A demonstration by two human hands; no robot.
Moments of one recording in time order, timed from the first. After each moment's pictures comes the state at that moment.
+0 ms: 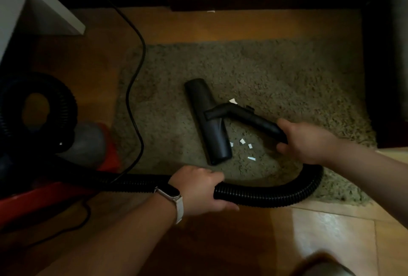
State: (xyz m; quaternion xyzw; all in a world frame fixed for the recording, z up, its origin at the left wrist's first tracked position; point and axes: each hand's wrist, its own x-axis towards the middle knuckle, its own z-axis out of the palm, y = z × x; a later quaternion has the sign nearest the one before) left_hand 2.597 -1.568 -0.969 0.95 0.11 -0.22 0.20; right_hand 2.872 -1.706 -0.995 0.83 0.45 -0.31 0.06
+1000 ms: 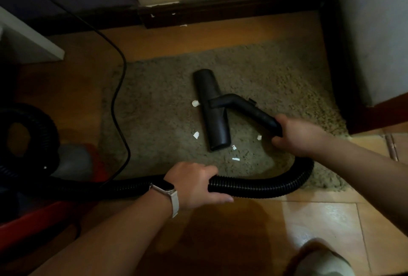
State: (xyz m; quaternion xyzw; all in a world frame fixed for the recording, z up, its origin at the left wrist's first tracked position) left_hand 2.624 -1.566 -0.965 0.97 0.07 -0.19 0.17; right_hand 2.889 -1.735 -0.995 0.88 0.36 -0.32 0.01
